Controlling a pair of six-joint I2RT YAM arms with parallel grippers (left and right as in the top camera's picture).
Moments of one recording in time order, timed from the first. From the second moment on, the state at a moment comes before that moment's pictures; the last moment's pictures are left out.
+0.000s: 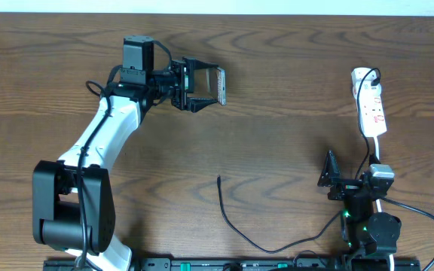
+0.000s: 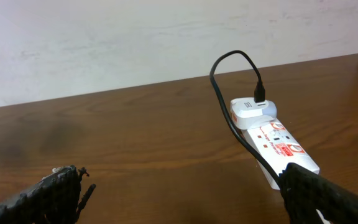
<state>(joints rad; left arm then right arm) -0.15 1.77 1.23 -0.18 0.99 -1.74 -0.01 0.01 0.01 -0.07 0.00 0.17</state>
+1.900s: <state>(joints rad) -0.15 1.77 1.23 -0.18 0.99 -1.74 -0.01 0.01 0.01 -0.07 0.00 0.17</state>
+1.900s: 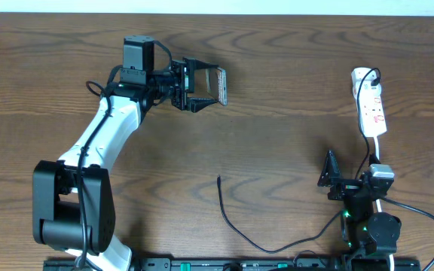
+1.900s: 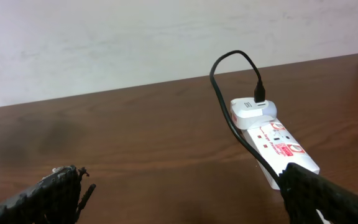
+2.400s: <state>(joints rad) -0.15 1.77 1.23 -0.18 1.01 -1.74 -0.01 0.01 0.01 -0.07 0.00 0.17</state>
